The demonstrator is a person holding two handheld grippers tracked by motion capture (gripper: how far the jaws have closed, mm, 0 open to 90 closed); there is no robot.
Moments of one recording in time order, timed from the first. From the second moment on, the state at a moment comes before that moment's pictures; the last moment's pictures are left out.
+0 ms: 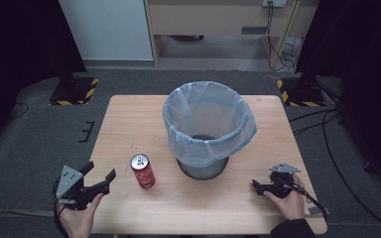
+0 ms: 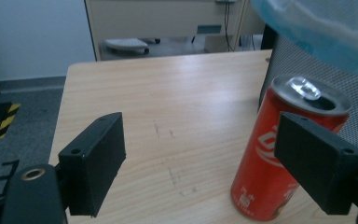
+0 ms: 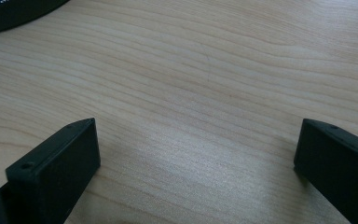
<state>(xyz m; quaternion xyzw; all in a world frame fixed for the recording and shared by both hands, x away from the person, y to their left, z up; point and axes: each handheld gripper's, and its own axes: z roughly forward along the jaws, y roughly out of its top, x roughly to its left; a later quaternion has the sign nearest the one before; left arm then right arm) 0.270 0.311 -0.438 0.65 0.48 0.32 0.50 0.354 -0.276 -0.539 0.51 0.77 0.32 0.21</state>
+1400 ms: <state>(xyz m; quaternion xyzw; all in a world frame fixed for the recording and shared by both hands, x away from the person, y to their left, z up) 0.298 0.249 -0.428 0.68 0.43 0.27 0.53 0.355 -0.276 -0.539 0.51 0.77 0.32 0.21</state>
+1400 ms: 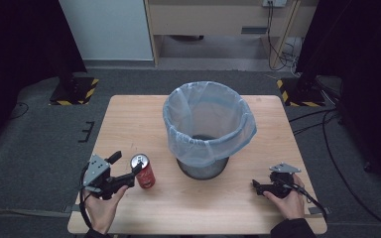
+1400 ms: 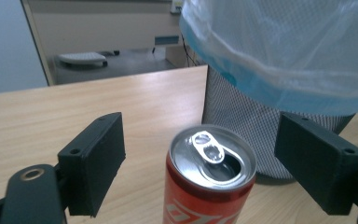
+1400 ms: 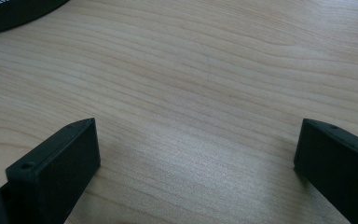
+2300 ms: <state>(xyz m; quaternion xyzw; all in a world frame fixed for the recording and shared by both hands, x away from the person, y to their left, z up) 0.319 0.231 -0.482 0.73 0.43 0.25 0.47 0.355 -0.276 -0.539 0.51 0.77 0.32 0.21</state>
